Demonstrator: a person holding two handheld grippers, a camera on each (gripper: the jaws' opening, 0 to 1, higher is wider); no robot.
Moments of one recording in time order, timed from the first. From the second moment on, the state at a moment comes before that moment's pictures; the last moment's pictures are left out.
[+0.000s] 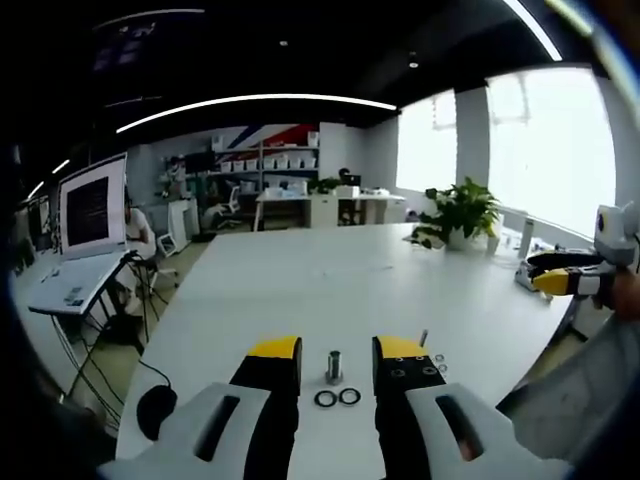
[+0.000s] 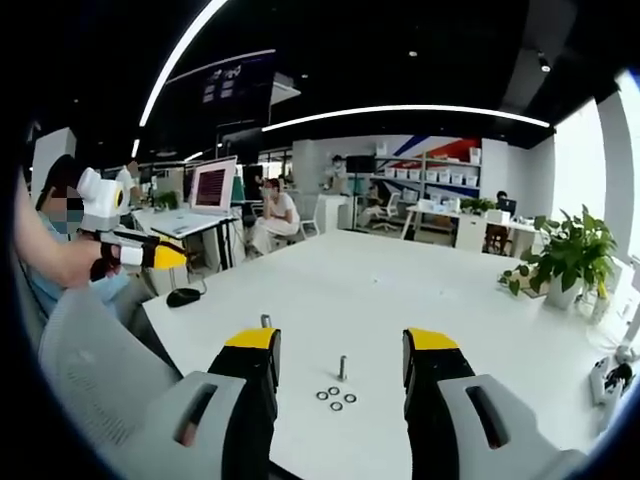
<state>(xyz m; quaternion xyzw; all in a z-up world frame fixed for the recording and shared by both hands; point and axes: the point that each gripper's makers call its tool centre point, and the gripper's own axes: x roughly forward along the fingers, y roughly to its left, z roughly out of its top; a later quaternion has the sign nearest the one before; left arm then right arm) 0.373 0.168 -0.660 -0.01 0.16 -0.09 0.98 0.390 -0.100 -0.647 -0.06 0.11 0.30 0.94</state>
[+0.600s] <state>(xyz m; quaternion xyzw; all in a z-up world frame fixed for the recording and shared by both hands) 0.373 0.168 -0.664 0.00 0.16 -0.10 0.98 0.392 -0.101 -0.646 -0.06 0.11 0.30 0.95</state>
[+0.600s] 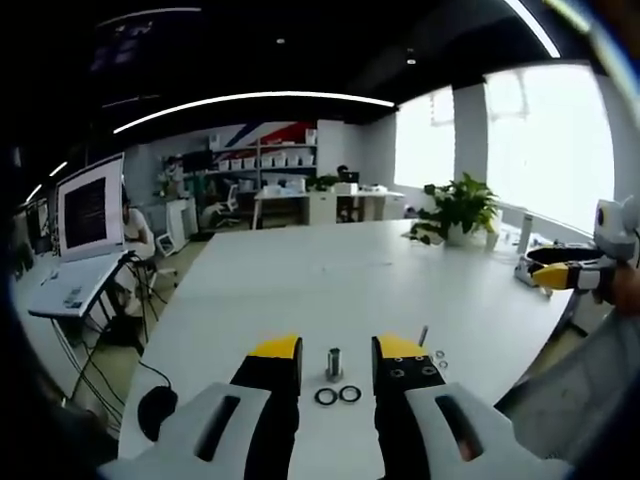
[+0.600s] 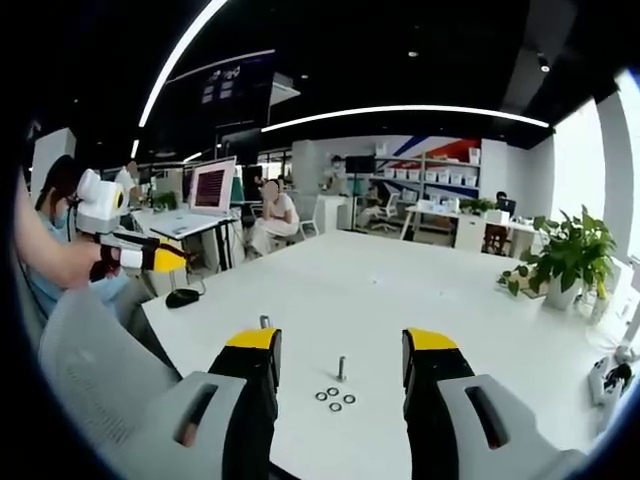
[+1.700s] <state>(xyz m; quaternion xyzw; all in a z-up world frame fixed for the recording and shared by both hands) 0.373 0.171 -0.674 0.01 0.19 -0.09 0.98 0.393 -0.106 -0.648 -0.06 0.12 0.29 0.95</state>
